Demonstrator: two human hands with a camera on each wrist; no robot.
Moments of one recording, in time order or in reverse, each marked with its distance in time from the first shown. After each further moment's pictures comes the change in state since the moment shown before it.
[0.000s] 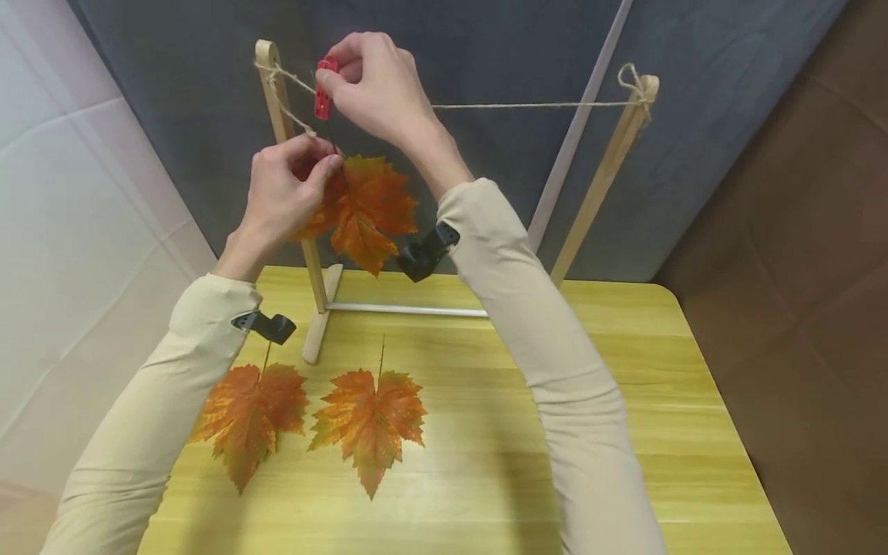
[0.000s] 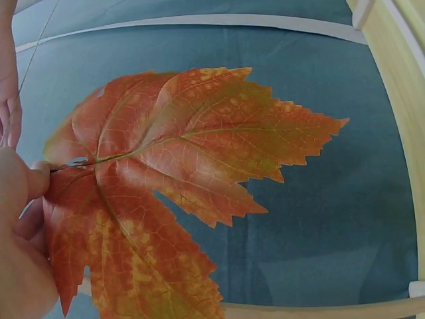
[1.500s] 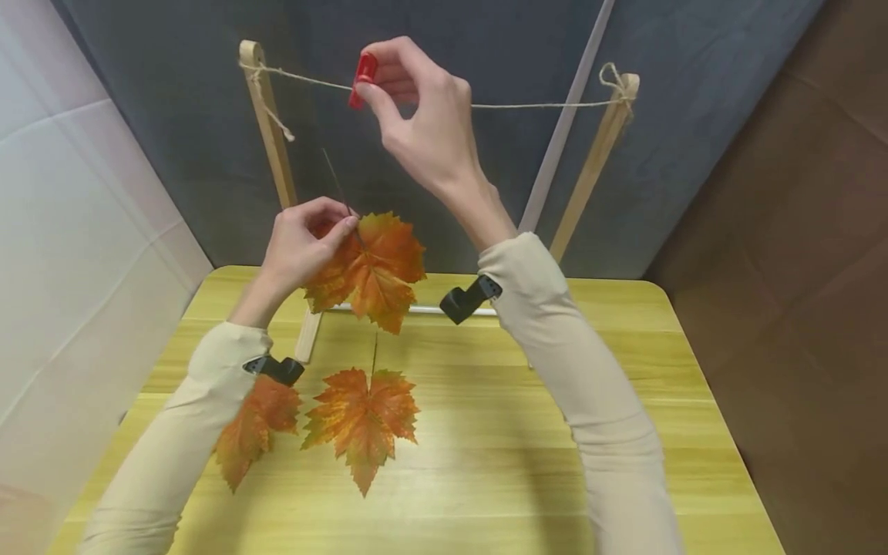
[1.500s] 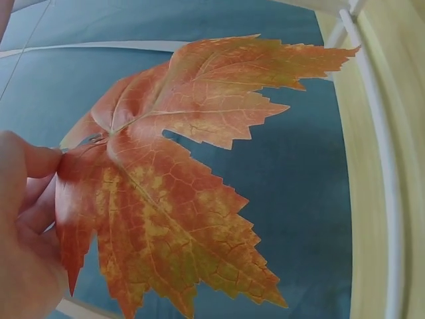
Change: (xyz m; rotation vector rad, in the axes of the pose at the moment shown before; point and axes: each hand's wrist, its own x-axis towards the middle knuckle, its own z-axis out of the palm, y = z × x) left_hand -0.051 -0.024 0.025 -0.130 -0.165 -0.144; right_hand -0.049 0.032 -0.011 0.133 0.326 -0.357
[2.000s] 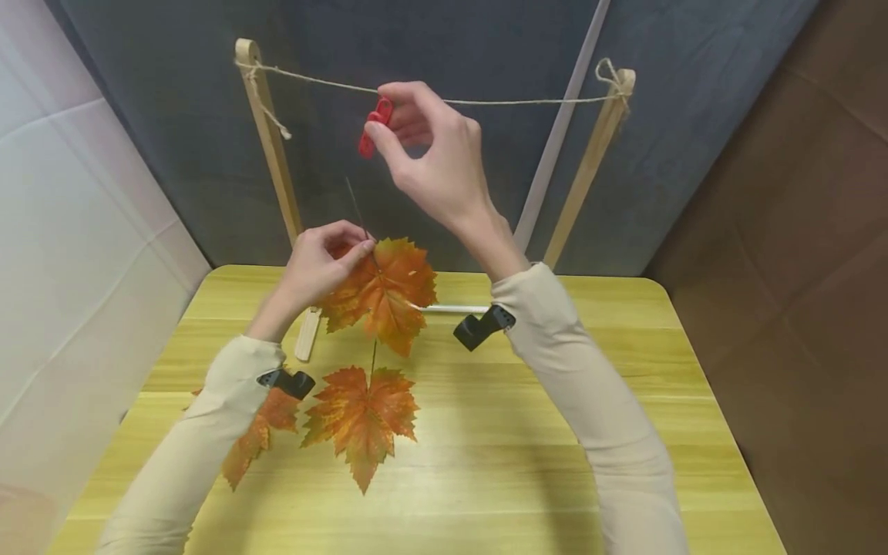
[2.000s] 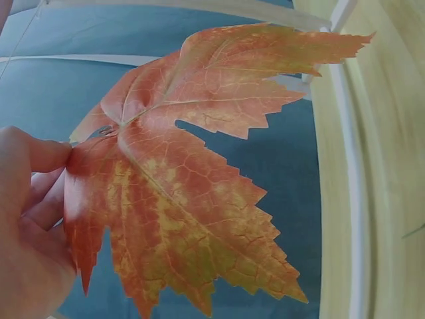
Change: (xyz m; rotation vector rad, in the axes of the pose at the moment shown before) left_hand -0.015 -0.009 0.018 -0.015 -0.114 -0.041; right_hand -0.030 0.004 -0.001 0.052 0.026 0.042
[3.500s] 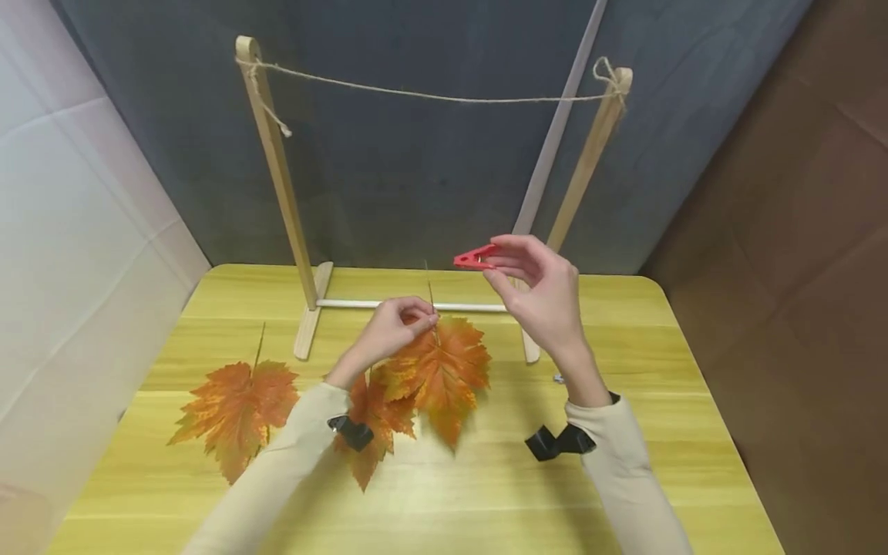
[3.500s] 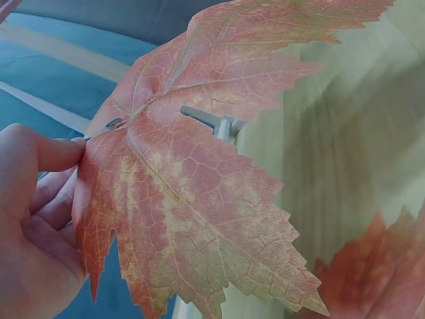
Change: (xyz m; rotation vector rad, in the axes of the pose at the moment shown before) left_hand -0.042 -0.032 0.120 -0.211 -0.246 -0.149; right_hand -0.145 0.043 -0.070 0.039 0.000 0.296
